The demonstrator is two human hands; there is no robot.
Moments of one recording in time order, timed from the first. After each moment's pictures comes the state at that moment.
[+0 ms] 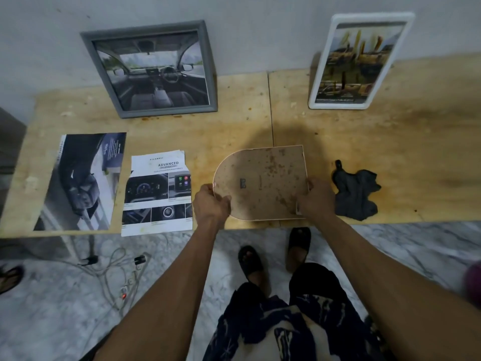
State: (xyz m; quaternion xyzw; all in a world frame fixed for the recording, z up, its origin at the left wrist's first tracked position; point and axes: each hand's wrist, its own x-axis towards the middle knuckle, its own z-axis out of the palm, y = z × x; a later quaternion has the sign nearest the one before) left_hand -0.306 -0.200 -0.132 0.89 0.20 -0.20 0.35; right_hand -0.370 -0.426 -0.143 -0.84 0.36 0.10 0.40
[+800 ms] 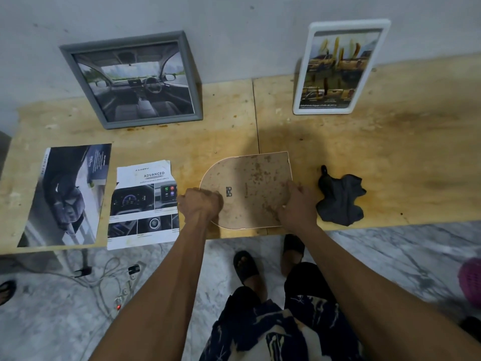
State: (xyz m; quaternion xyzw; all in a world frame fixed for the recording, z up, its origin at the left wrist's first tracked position) left_hand -0.277 -0.224 -0.128 0.90 0.25 -0.25 0.25; right_hand -0.376 -0.422 -0.152 -0.88 0.30 0.14 0.34
